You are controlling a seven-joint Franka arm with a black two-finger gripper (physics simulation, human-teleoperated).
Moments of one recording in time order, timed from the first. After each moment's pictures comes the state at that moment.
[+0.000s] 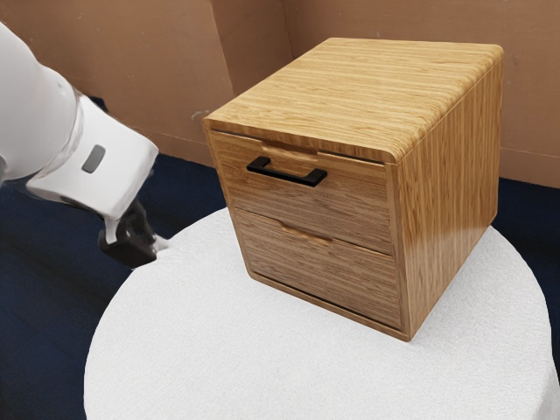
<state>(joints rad) 0.31 -0.71 -0.37 -2.02 0.06 1.89 0.74</state>
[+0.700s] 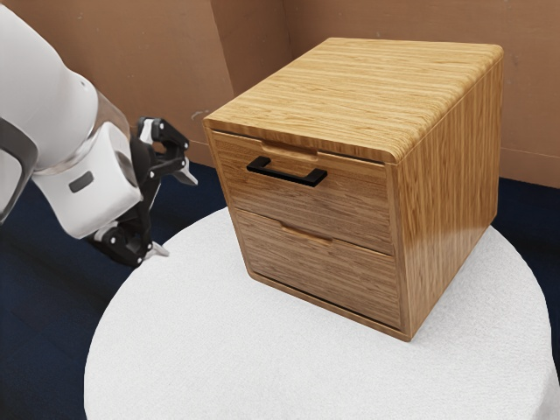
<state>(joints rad) 0.31 -0.64 -0.35 -2.04 -0.01 1.94 1.33</state>
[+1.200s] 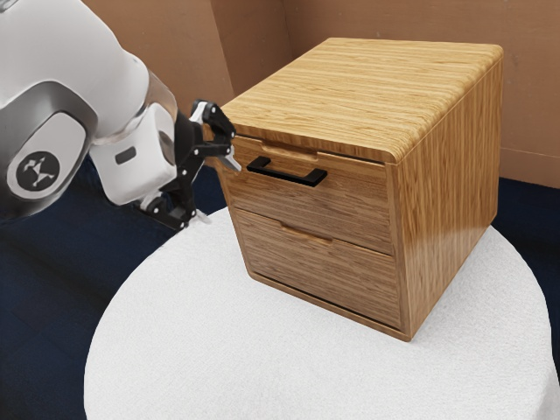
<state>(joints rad) 0.31 -0.43 -0.35 -1.91 -0.01 2.07 1.52</state>
